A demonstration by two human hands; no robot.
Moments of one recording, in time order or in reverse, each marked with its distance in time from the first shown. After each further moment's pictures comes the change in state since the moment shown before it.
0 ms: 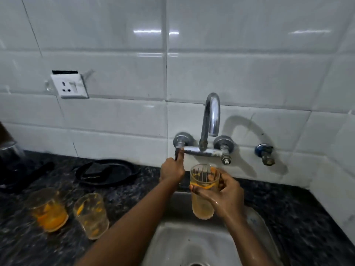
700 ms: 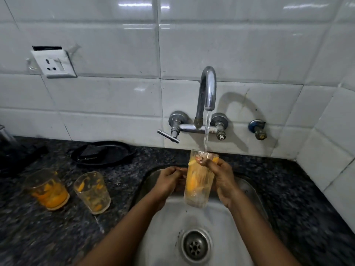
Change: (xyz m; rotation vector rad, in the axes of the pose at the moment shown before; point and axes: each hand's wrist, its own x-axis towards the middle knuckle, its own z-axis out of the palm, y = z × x) left_hand -0.081 -0.062 -0.021 -0.456 -0.474 -0.067; right_hand -0.013 0.012 0.001 0.507 -0.148 0.432
